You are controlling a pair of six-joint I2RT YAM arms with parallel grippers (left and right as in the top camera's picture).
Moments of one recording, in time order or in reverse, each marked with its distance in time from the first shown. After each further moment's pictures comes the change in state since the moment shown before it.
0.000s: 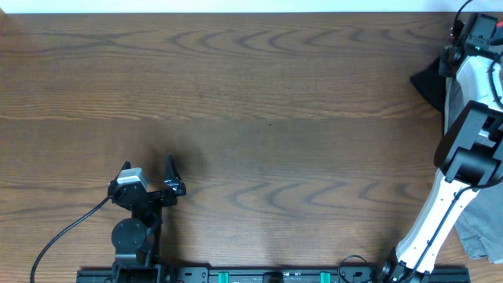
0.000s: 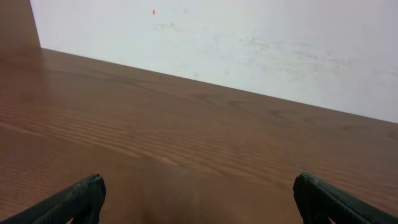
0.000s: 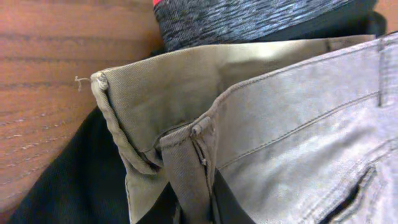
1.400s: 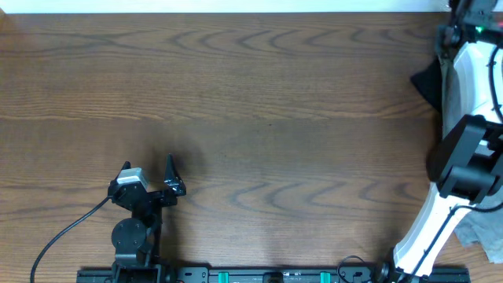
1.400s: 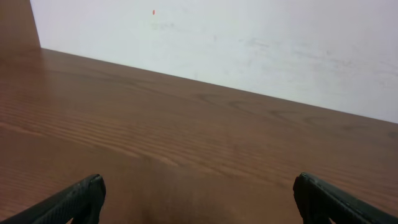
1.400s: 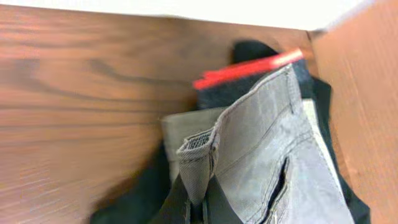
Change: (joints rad) left arm 0.000 0.000 0.000 0.000 0.000 0.000; right arm 0.124 -0.217 0.000 -0.108 -0.035 0.026
